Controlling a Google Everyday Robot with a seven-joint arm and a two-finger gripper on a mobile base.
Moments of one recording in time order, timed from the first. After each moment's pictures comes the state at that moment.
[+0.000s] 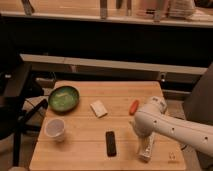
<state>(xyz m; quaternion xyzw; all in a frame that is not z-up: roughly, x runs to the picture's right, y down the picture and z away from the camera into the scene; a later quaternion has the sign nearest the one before) 0.171 0.240 0.732 -0.29 -0.05 -0.14 0.95</state>
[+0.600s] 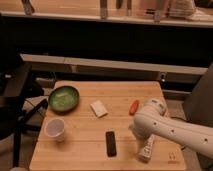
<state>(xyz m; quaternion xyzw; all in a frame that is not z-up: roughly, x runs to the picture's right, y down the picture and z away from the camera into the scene) 0.164 0.250 0.729 -0.29 -0.07 -0.15 0.94</state>
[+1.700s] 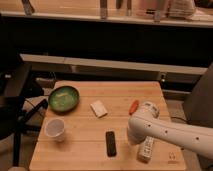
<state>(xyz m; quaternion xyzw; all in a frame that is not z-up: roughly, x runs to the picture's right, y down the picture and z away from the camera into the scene) 0.145 0.276 0.742 -0.32 -0.08 -0.16 0.93</state>
